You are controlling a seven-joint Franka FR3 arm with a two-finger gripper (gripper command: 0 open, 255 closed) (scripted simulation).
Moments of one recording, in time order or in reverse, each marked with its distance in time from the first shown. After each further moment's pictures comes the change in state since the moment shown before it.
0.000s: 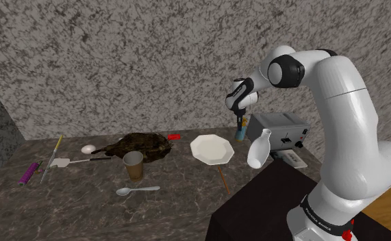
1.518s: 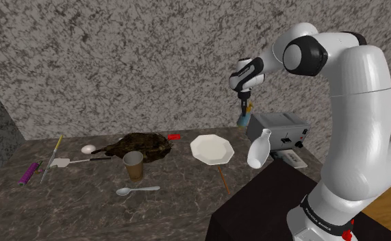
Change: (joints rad) arm 0.021 -0.219 -0.021 -0.035 -0.018 -0.180 -0.029
